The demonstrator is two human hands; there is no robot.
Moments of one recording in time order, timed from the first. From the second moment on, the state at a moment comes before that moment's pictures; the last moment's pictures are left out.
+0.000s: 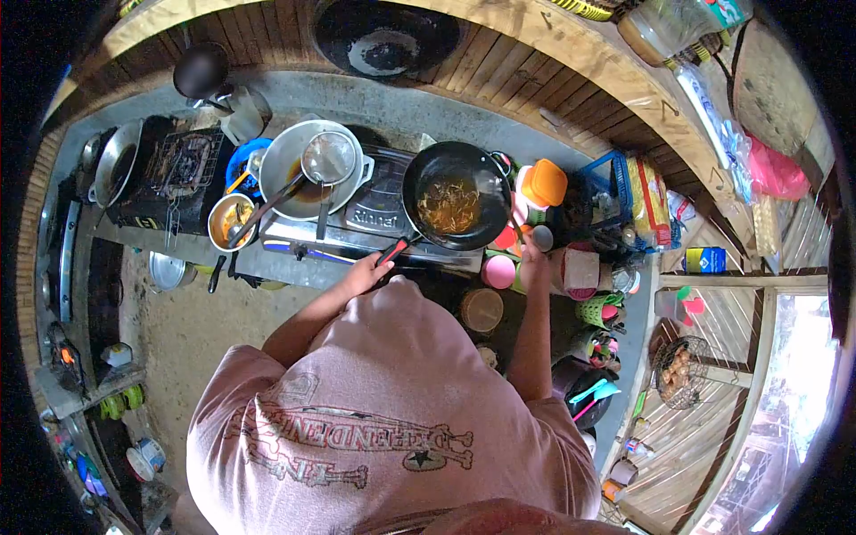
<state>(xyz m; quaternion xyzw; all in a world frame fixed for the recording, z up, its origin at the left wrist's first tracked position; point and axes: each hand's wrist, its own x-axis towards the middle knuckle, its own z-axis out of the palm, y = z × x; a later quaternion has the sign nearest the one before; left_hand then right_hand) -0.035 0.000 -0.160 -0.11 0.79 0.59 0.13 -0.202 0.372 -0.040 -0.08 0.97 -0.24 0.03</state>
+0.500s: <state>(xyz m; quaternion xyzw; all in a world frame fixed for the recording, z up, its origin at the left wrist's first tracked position) -0.038 -0.002 -0.158 -0.11 0.77 0.60 0.17 -0.187 0.371 -0.061 -0.08 0.94 -0.33 -0.01</state>
